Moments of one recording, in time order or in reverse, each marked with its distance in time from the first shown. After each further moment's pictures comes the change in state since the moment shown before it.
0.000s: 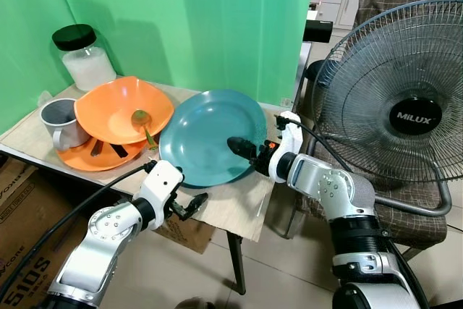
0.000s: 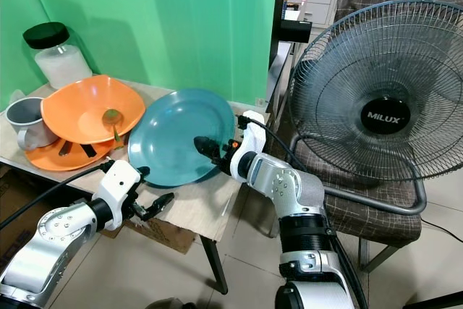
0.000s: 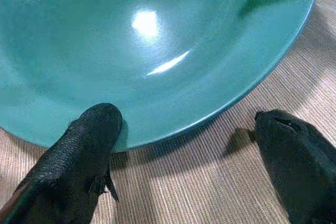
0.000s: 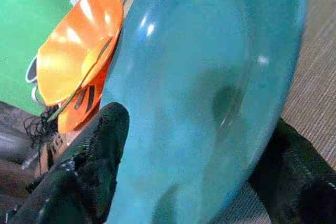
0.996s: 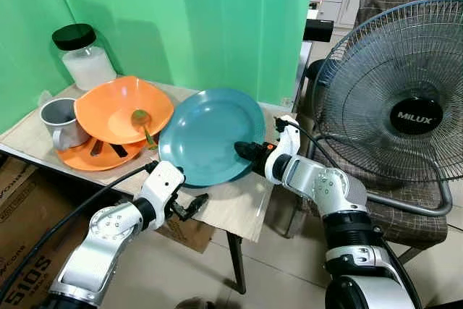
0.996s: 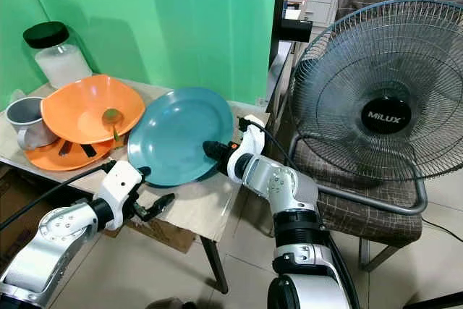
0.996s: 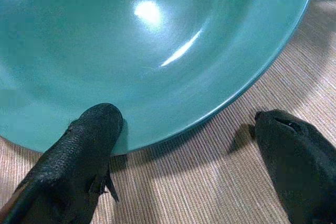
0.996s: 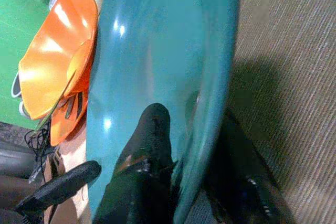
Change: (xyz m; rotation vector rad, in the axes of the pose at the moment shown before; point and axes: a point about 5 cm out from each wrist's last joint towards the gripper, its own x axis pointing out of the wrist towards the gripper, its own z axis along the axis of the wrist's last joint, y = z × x) left arm 0.002 0.000 -0.001 0.019 0.006 -0.006; right arm 0.010 -0.005 -0.006 0.097 0.018 -0.066
